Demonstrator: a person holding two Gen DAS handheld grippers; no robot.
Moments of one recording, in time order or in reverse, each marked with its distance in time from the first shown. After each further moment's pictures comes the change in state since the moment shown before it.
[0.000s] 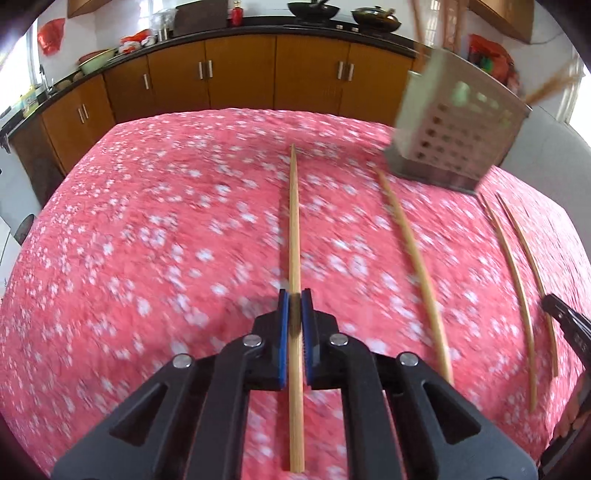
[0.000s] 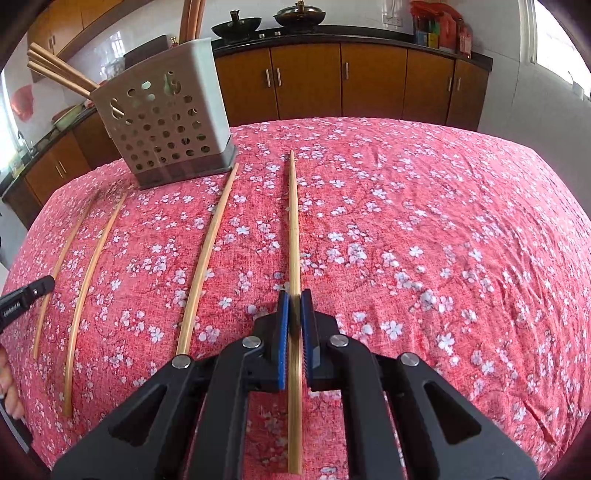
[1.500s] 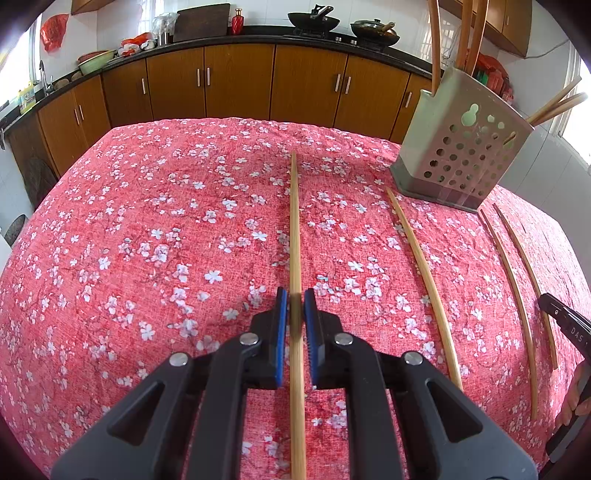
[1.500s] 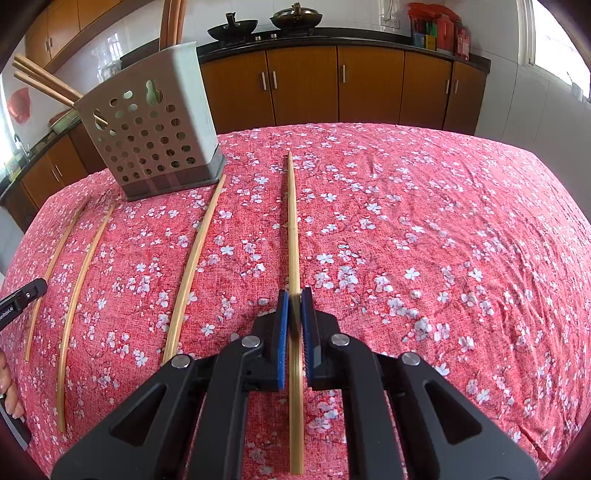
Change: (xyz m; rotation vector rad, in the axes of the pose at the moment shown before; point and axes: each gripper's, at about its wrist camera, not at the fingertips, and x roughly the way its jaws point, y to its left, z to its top) left arm -0.002 0.007 0.001 -0.022 -0.048 -0.043; right arm 0.015 -0.008 0.015 0.009 -0.010 -0.011
